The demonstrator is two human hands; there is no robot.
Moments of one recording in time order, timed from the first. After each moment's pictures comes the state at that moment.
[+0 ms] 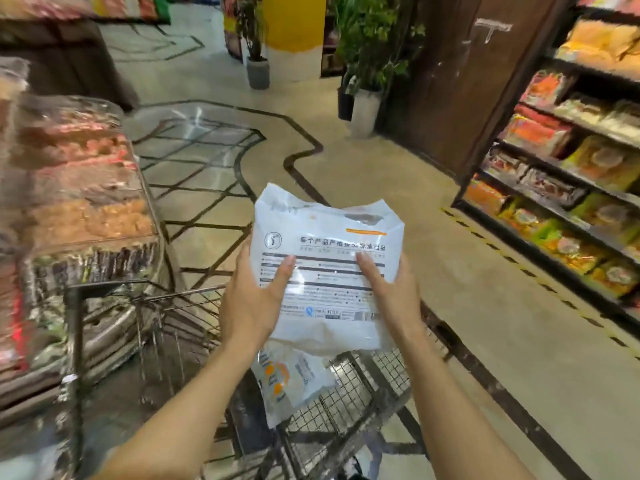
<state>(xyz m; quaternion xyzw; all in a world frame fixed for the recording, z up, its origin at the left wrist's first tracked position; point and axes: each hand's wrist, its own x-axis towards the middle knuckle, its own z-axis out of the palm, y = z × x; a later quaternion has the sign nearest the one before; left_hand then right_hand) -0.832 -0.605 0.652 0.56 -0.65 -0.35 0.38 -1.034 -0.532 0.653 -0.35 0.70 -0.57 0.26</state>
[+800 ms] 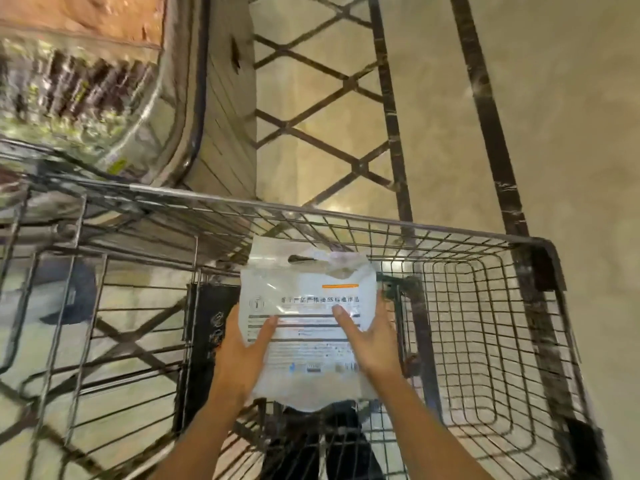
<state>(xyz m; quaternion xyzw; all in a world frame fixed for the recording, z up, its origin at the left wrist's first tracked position) -0.859 -0.615 0.336 0.79 -0.29 -0.48 0.26 -1.070 -0.642 0.318 -0.37 0.70 -0.25 0.56</state>
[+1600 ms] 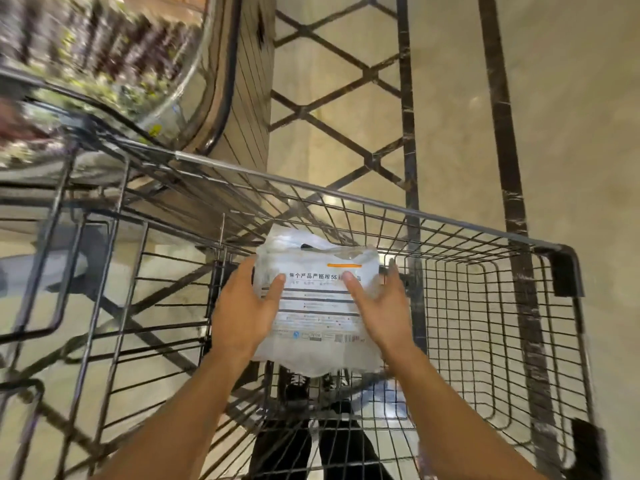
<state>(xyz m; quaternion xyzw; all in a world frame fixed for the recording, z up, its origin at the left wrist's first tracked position) -0.826 -0.654 0.373 0.81 -0.43 -0.35 0.17 -1.034 -0.681 0.355 -0.45 0.75 -0.13 0.47</state>
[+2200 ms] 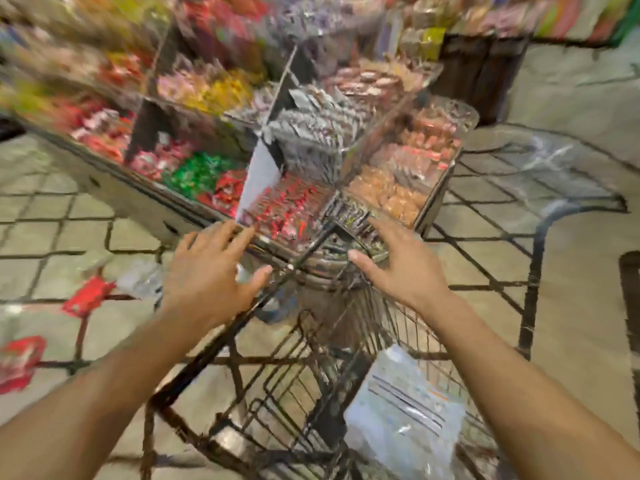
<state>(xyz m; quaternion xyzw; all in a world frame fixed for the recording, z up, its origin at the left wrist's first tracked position) -0.672 -0.491 0.720 0.85 -0.49 0.18 0.09 -0.869 -0.707 0.698 -0.92 0.33 -0.13 0.15</state>
